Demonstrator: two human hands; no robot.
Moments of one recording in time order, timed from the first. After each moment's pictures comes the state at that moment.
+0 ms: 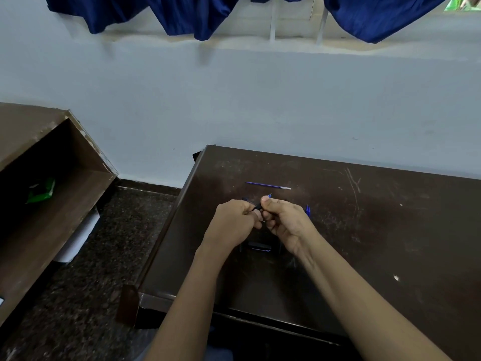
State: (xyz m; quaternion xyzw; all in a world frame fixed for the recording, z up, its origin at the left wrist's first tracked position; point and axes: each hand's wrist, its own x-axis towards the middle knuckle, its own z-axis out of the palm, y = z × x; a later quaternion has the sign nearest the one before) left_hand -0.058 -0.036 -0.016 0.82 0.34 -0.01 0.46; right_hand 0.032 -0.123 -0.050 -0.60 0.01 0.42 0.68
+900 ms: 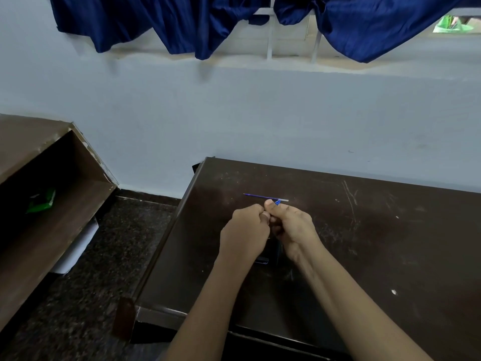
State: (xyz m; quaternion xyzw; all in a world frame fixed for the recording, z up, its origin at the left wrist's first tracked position) left_hand -0.038 -0.059 -0.017 0.87 0.34 0.06 0.34; right_hand 0.037 -0.125 -0.038 -0.62 0.03 0.35 0.70
